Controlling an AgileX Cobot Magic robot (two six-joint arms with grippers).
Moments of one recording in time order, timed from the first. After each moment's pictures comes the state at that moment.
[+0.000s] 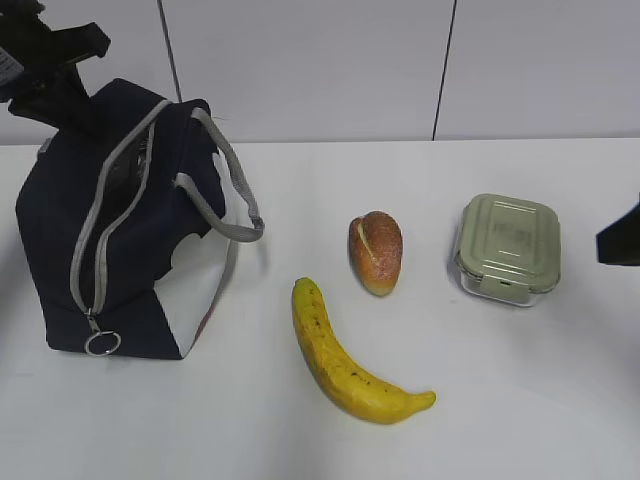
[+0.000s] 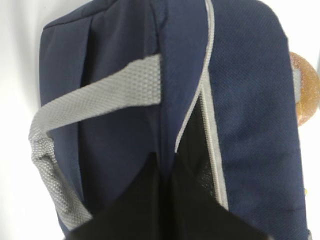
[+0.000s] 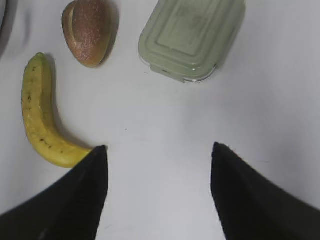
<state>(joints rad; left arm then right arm) -0.04 1.84 -1.68 -0.39 1.19 0.15 0.06 1.00 -0.76 0.22 0.77 -0.13</state>
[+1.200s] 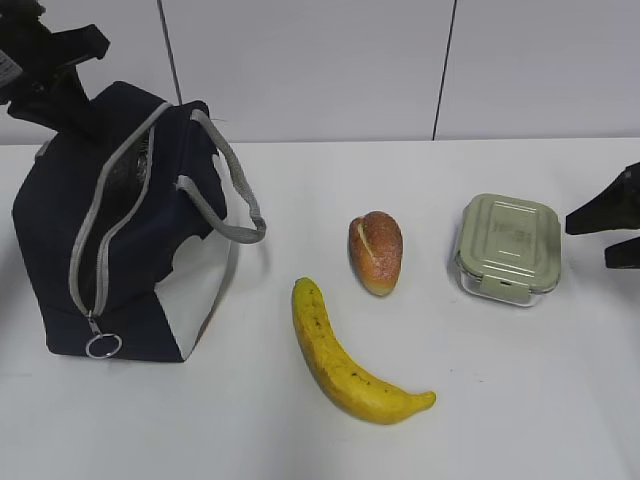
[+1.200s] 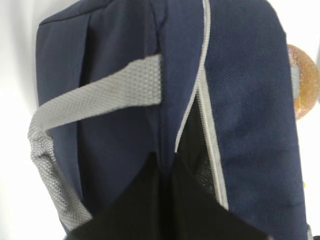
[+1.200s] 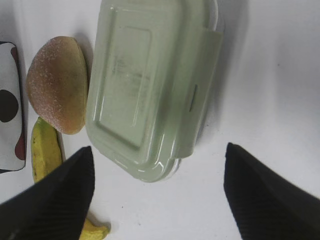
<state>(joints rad) -0.04 1.84 -1.68 -0.40 1.21 0.15 -0.42 1.83 -1.07 0.97 0.97 -0.91</state>
